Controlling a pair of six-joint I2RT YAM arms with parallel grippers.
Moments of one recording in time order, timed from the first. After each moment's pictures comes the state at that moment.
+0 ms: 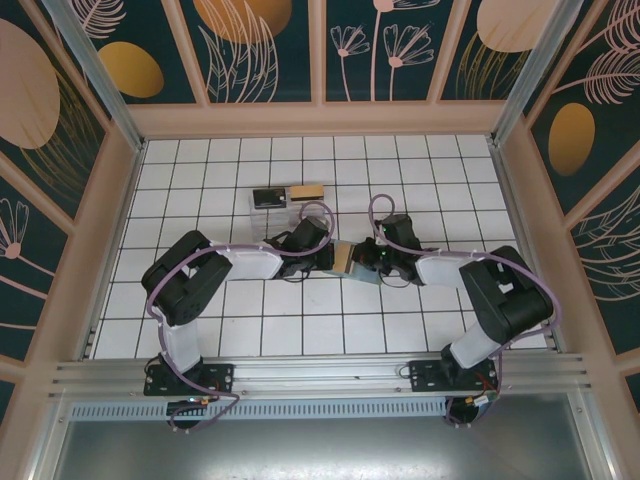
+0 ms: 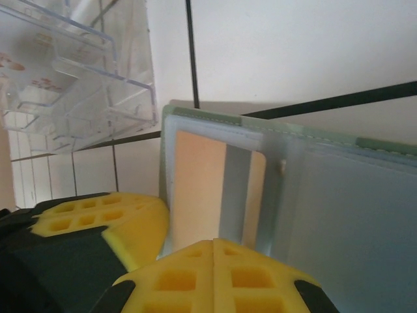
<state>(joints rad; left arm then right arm) -0.80 1.89 0.97 0.05 0.06 -0.72 0.49 1.58 0.59 0.20 -0.39 0.83</state>
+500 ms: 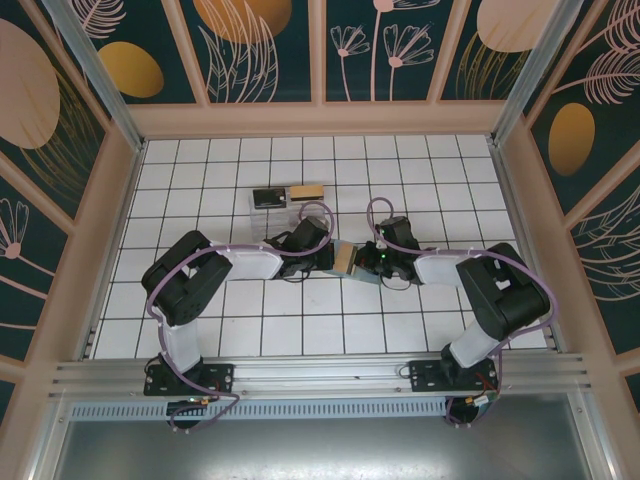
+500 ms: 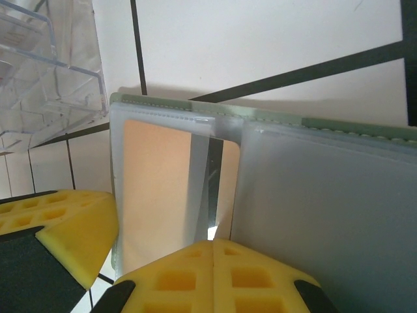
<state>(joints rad) -0.80 1.89 0.97 0.05 0.06 -0.73 0.49 1.61 0.60 0.14 -0.36 0.80</state>
